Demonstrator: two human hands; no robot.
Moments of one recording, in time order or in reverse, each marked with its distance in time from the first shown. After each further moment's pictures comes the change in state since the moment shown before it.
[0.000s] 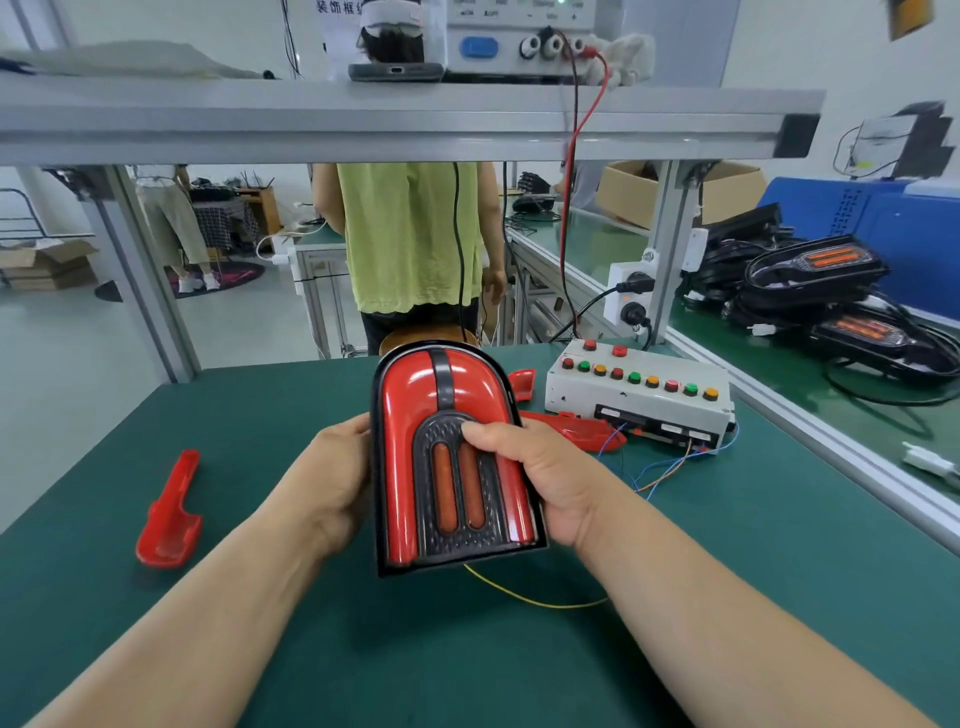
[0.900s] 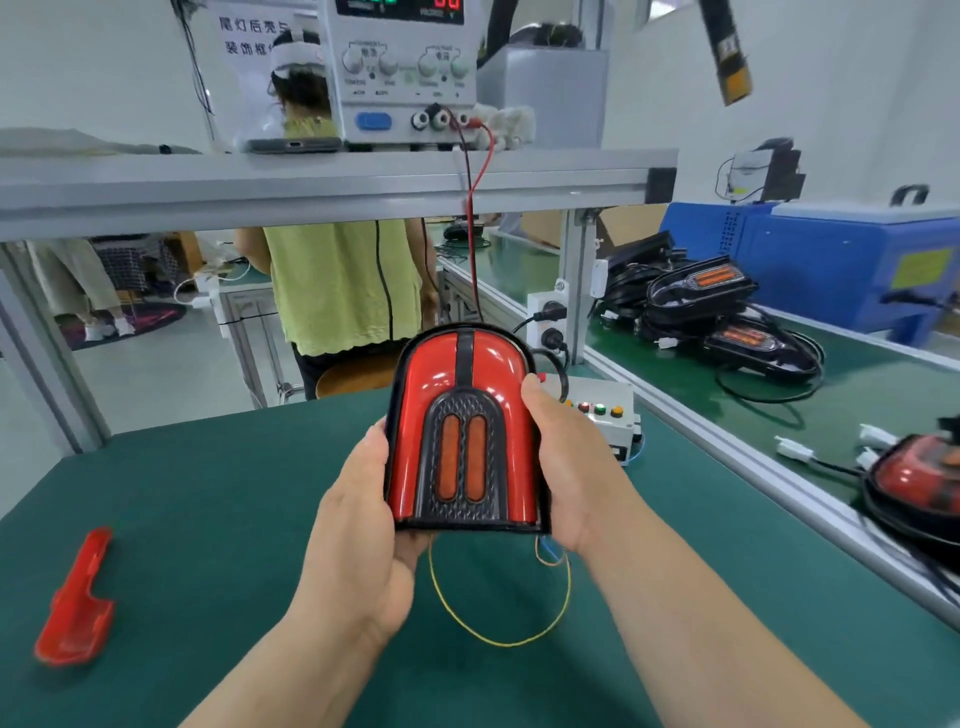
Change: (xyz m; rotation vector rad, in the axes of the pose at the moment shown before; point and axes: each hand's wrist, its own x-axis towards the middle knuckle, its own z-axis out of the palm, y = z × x) left_hand -0.044 0.010 0.090 -0.405 -0.048 0.143; right_hand -0.057 -0.052 -0.010 -0.015 0.562 -0.191
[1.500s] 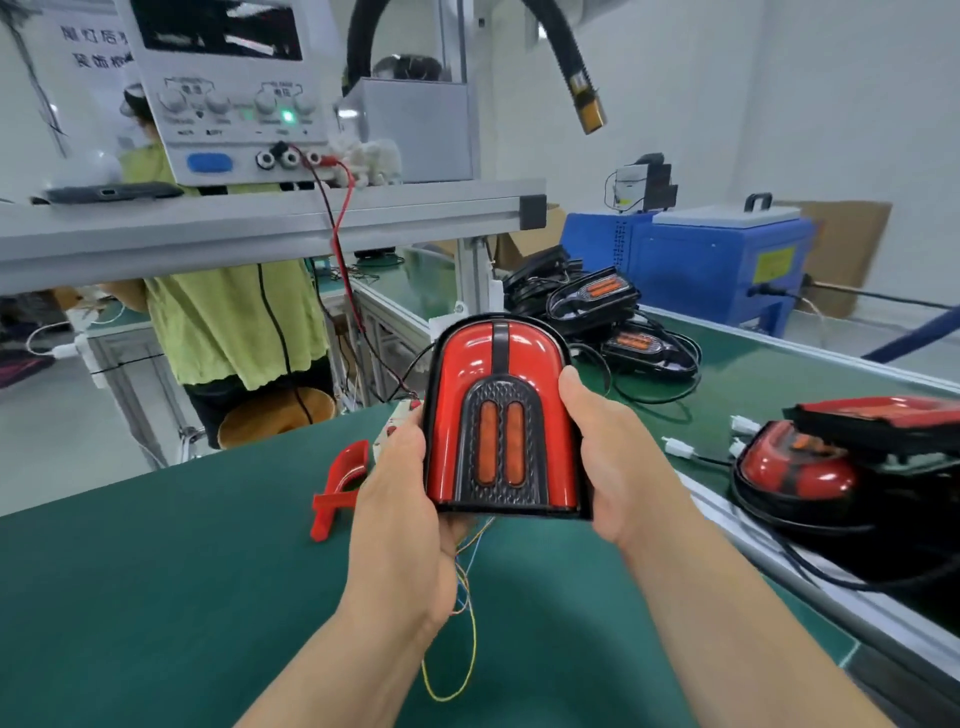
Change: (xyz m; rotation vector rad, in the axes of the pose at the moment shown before) left_hand 0.010 -0.027 0.109 0.023 -0.221 -0.025; right_hand -0.023 -0.059 -0.092 -0.030 0.298 -0.137
